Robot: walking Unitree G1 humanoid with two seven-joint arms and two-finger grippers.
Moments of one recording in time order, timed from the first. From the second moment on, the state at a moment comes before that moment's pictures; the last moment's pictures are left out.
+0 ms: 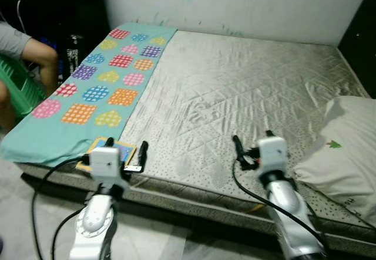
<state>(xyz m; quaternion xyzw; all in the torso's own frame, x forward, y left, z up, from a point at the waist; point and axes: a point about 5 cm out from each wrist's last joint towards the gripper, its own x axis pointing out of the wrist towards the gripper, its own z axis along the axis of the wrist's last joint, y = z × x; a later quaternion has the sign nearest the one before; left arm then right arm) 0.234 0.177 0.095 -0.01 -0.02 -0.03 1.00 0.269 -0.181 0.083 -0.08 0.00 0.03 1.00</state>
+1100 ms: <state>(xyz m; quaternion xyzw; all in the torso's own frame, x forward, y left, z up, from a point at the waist) 0.198 0.184 0.087 -0.02 0.04 -0.02 1.00 0.228 -0.187 0.087 -0.07 0.06 0.05 0.99</state>
